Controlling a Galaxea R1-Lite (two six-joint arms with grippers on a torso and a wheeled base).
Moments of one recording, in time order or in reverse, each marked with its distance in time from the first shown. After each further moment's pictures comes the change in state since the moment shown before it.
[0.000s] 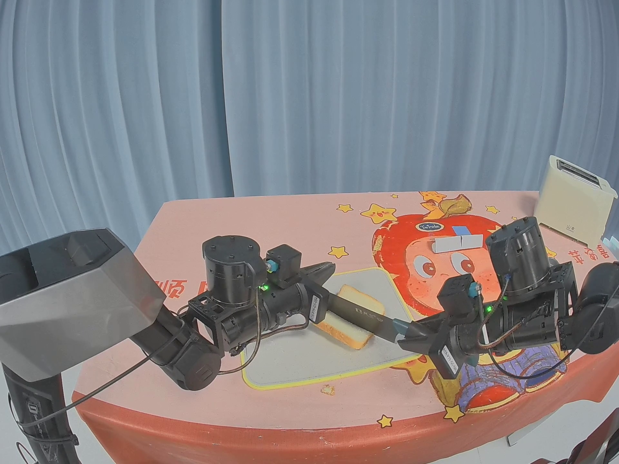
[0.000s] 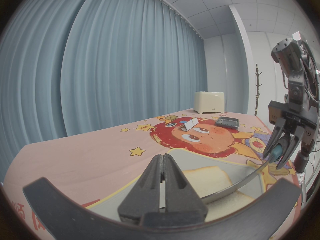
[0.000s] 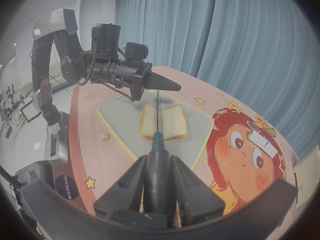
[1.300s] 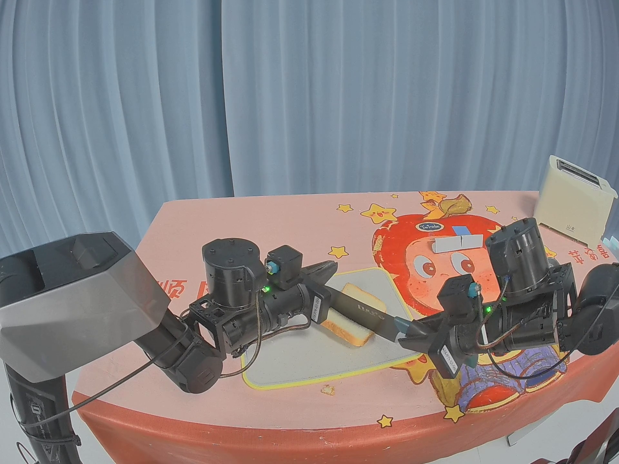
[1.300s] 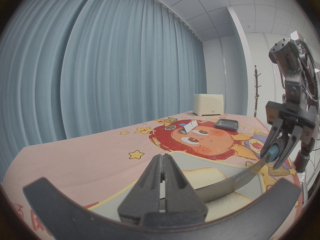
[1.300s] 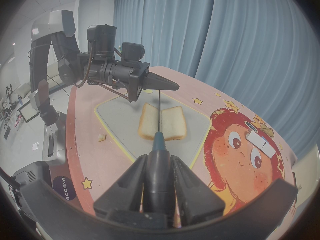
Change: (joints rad) left arm -0.003 0.014 0.009 -0.055 -0.001 0.002; right arm 0.000 0.005 0.005 -0.007 -0.018 0.000
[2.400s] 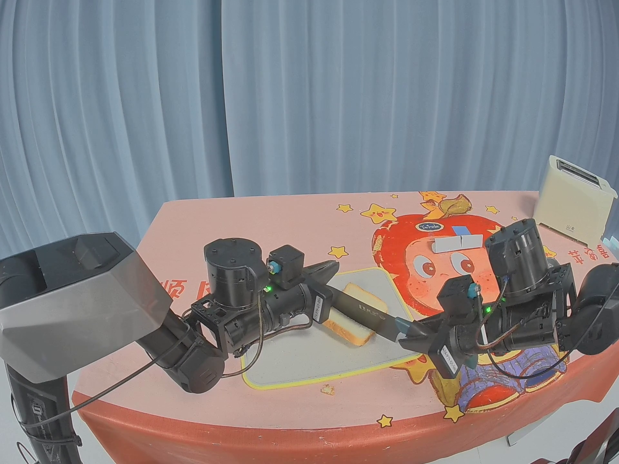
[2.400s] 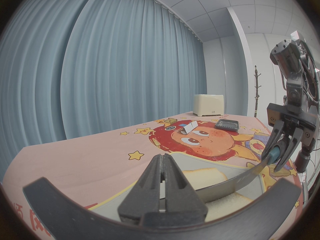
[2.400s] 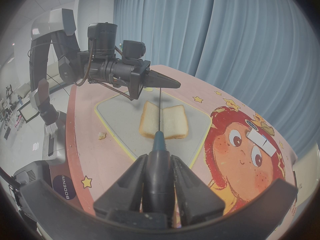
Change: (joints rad) left arm -0.004 0.005 -0.009 -0.003 0.000 -0.001; right arm 0.001 0.003 0.001 0.000 0.001 0.001
